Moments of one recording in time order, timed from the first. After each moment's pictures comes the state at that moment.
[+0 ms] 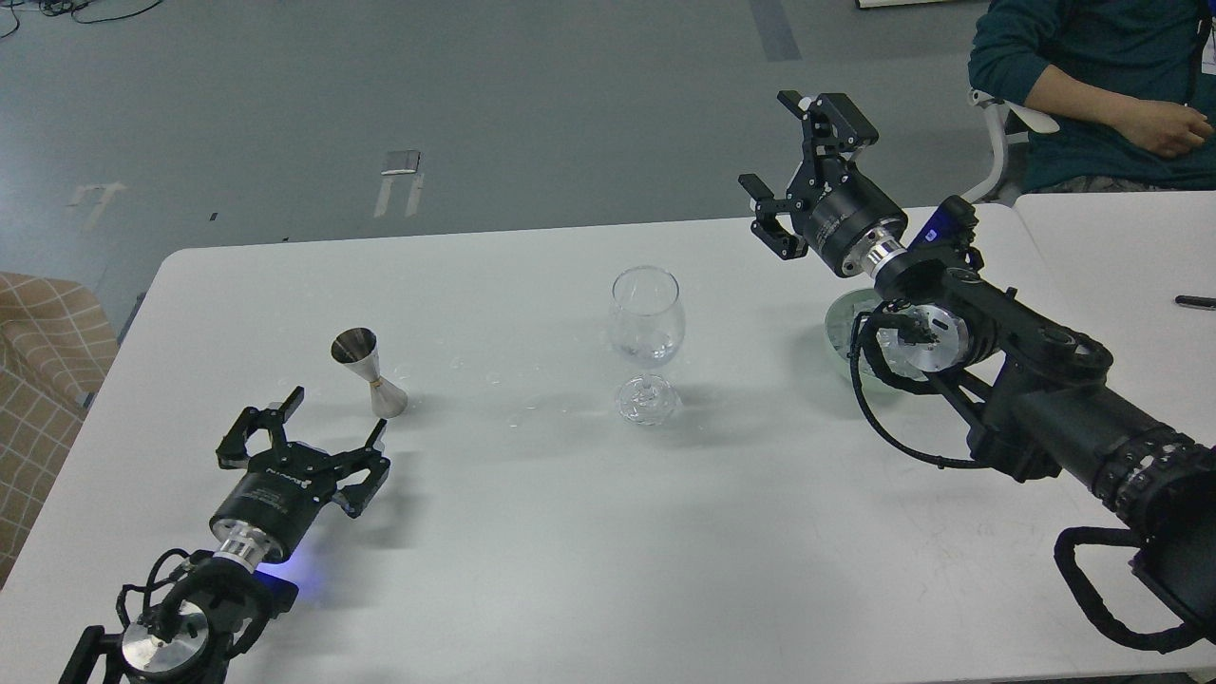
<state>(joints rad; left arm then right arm) 0.06 0.05 -1.72 -1.15 0.08 -0.36 0.35 0.84 -0.12 0.70 0.64 -0.34 0.27 0.34</state>
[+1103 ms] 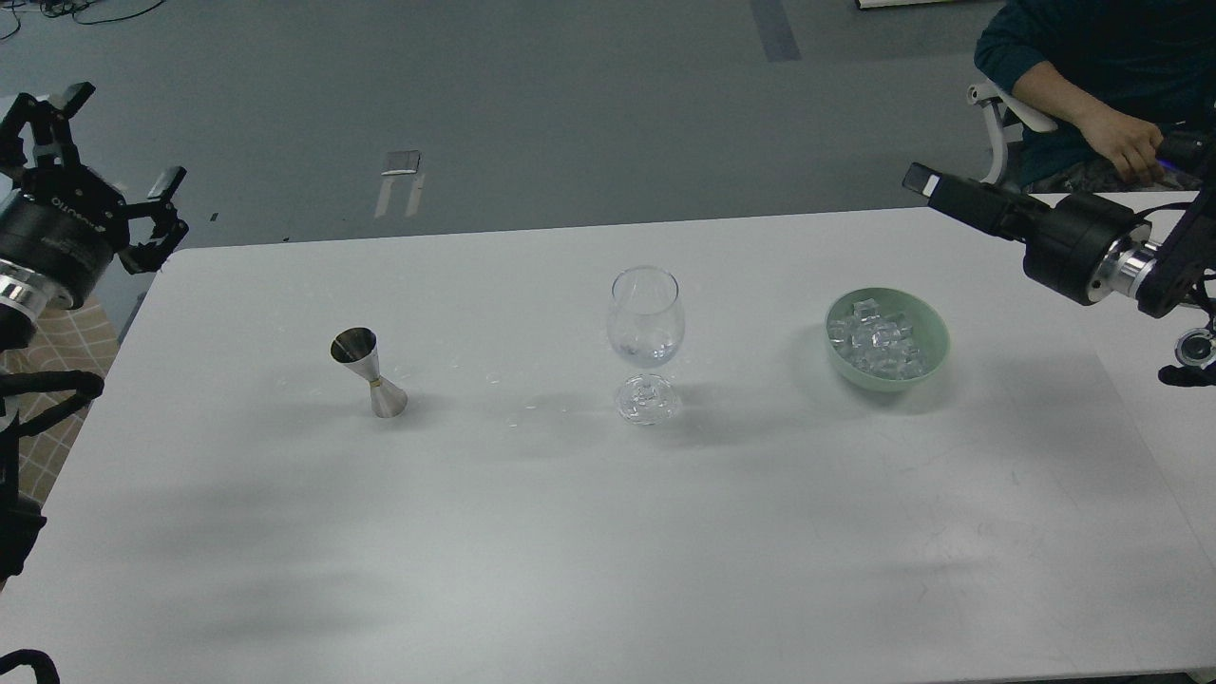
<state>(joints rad) -0.43 0.47 -1.63 -1.02 0.64 -0.49 0.05 0.76 -0.82 0.41 1.15 -1.41 -0.05 0.33</state>
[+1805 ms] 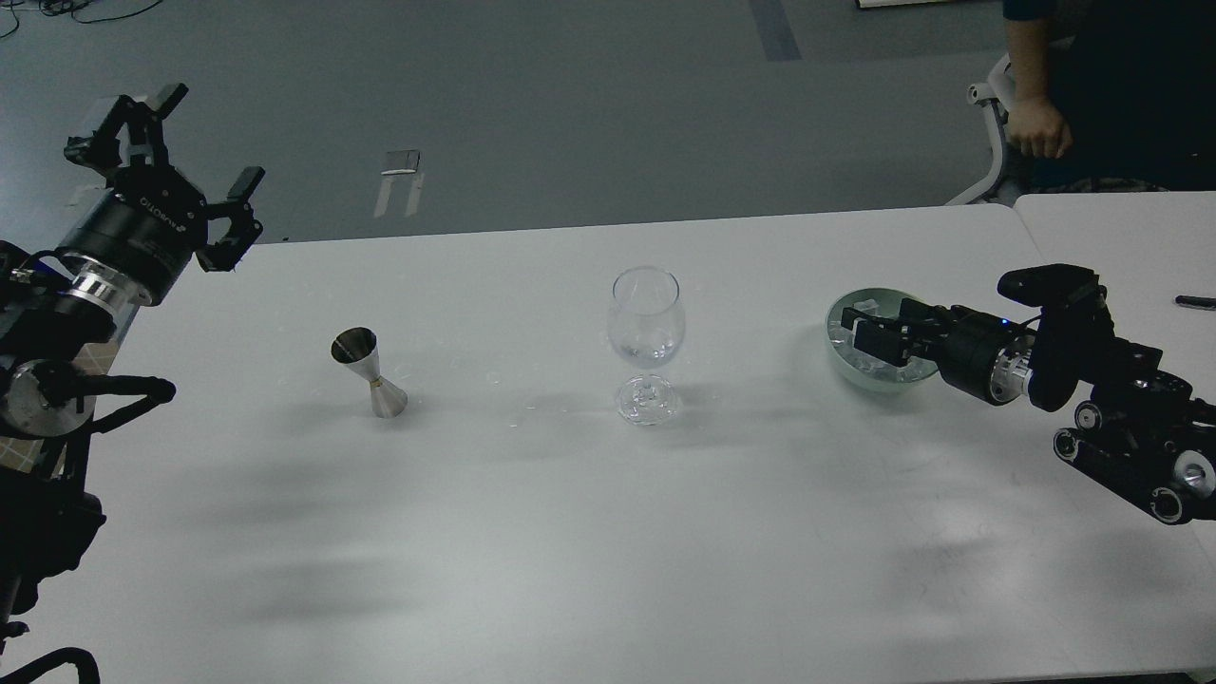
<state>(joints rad) -0.44 0.41 -1.56 -1.04 0.66 -0.49 0.03 0.72 -0.53 0.30 0.85 -1.59 -0.07 0.31</state>
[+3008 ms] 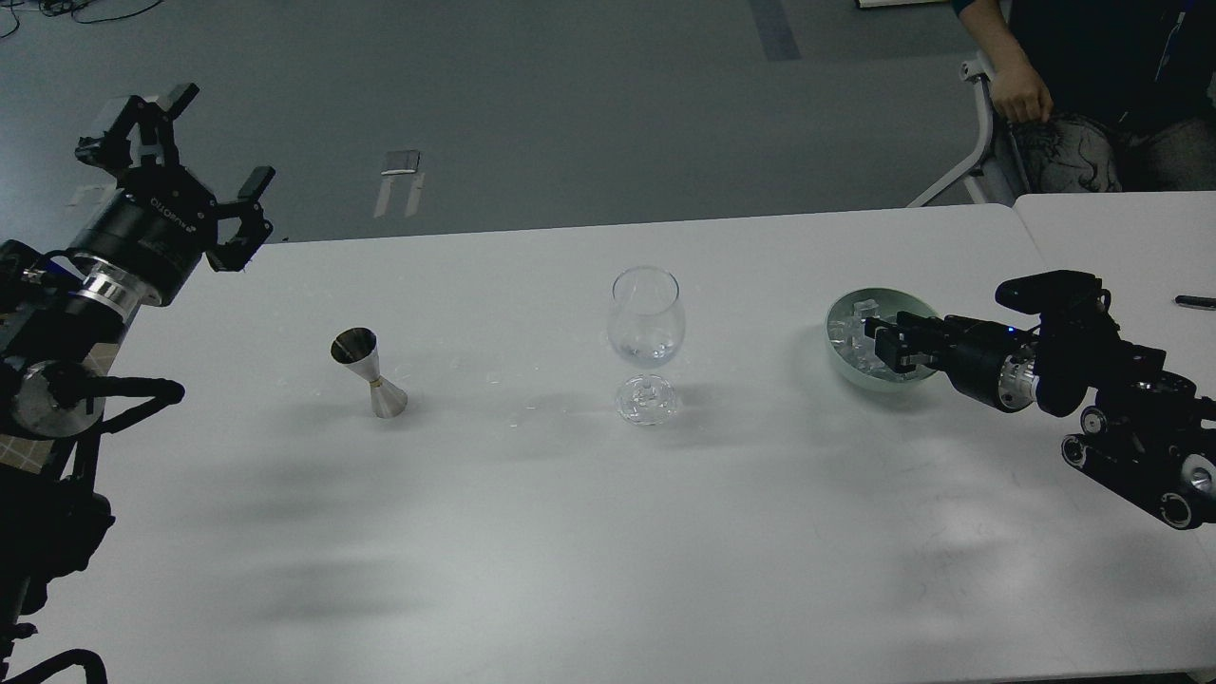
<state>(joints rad) -0.43 0.40 -1.56 -1.05 0.66 -0.49 0.03 0.73 -0.55 0.28 0.86 -1.62 -0.04 0.26</state>
